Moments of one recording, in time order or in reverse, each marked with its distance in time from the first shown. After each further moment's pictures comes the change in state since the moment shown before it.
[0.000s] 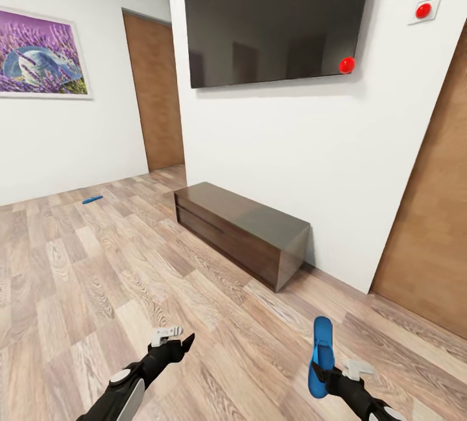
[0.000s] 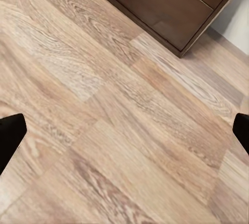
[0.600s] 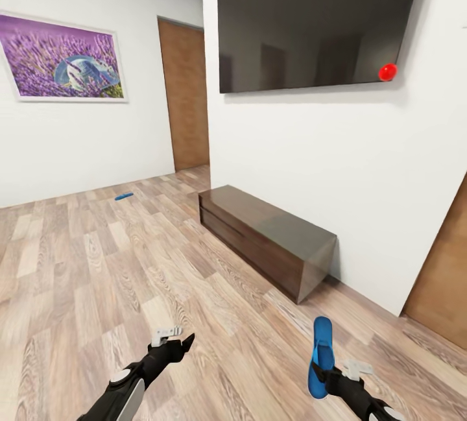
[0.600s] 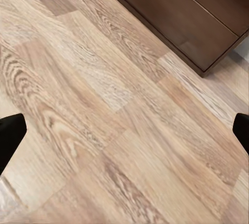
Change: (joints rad) left arm 0.000 0.000 0.000 0.000 0.001 0.000 0.000; right arm 0.000 0.000 0.000 0.000 0.001 0.000 0.000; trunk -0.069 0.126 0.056
